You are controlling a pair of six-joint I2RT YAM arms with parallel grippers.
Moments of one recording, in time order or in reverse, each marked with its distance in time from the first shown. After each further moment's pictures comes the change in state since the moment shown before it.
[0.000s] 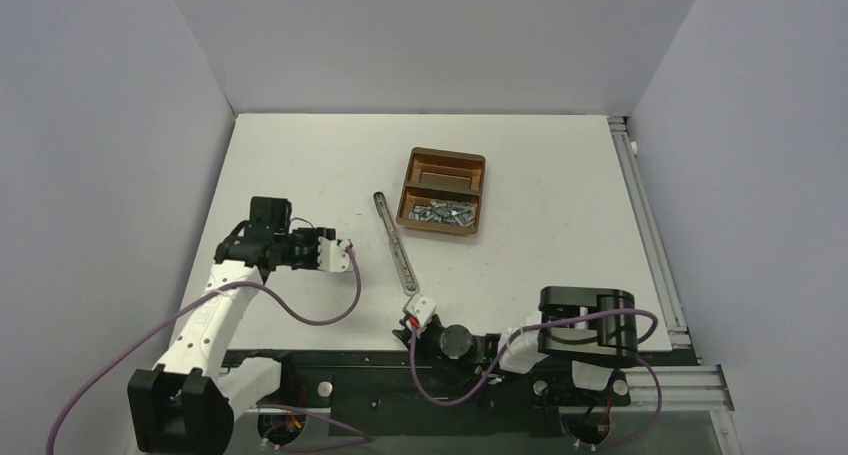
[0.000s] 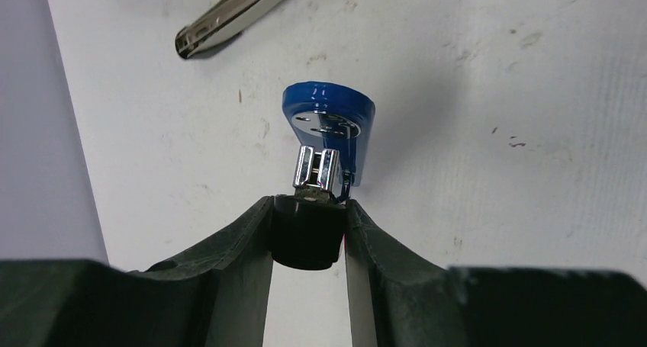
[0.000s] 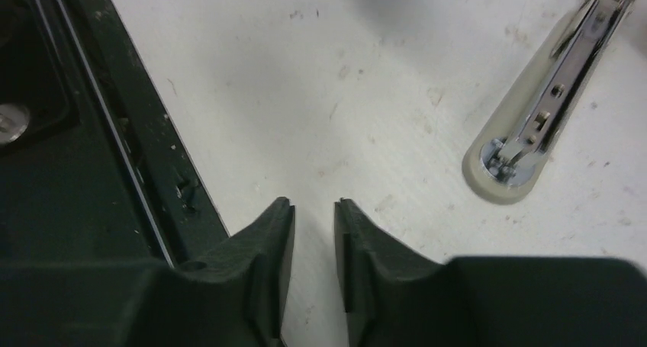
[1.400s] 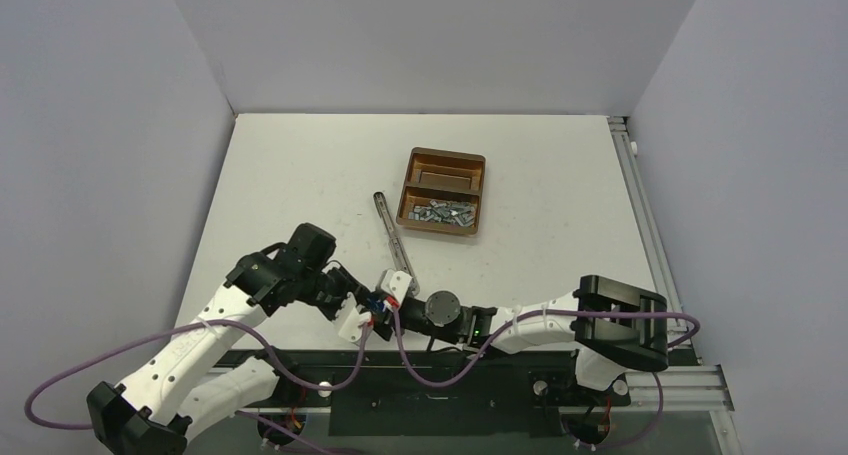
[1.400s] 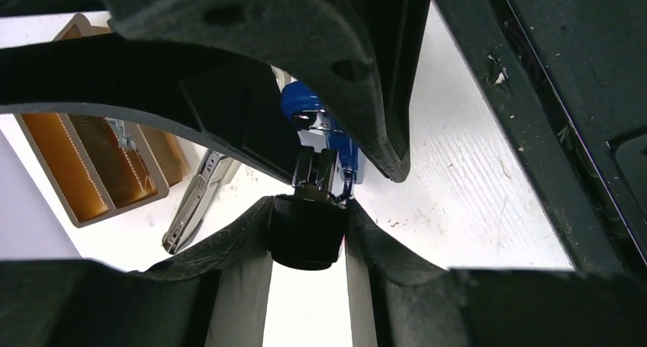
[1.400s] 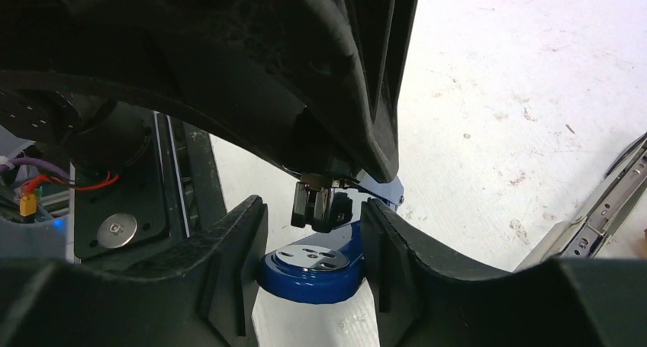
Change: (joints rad) left arm -0.510 -0.171 0.049 -0.350 -0.023 0.113; right arm -0.101 -0.188 0.262 -0.282 -0.279 -0.139
